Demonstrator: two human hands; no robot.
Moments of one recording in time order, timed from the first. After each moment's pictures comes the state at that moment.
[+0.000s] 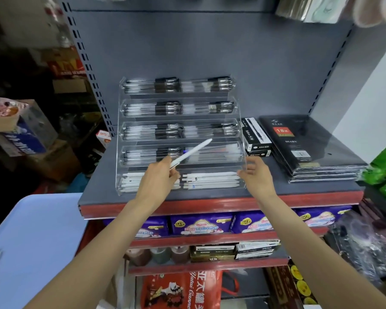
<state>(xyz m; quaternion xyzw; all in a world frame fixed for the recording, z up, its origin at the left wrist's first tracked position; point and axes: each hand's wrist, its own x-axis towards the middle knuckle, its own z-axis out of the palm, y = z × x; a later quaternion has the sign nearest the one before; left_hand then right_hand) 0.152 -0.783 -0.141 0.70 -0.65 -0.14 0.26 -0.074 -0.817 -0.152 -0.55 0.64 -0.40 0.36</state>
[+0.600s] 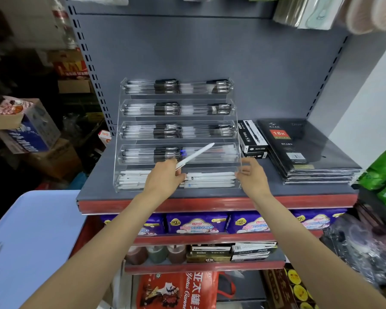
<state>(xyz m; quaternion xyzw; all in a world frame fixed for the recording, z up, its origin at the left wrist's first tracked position) 0.130 -0.786 -0.135 0.72 -0.64 -0.15 0.21 -0.078 -0.817 -0.151 -0.56 0.63 -0.38 0.38</state>
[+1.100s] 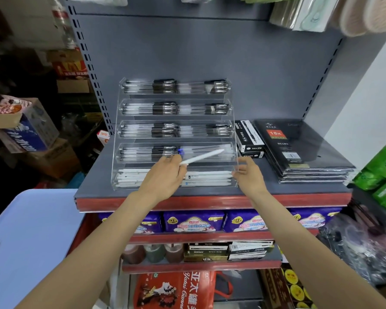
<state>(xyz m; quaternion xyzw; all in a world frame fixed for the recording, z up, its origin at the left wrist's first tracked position) 0.128 -0.777 -0.132 0.65 -0.73 -0.07 0.19 -0.081 -0.816 -0.148 -0.57 0.63 -0.36 0.38</state>
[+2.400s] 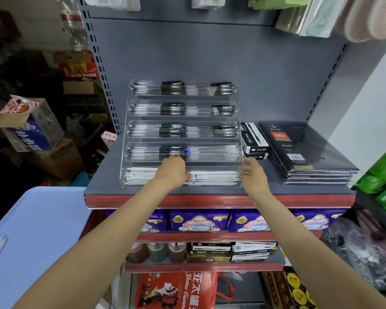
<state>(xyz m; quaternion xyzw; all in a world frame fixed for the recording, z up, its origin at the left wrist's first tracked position) 0.128 -0.798 -0.130 0.72 -0.67 -0.16 0.08 -0.076 -0.817 -0.157 -0.58 0.64 -0.37 0.34</state>
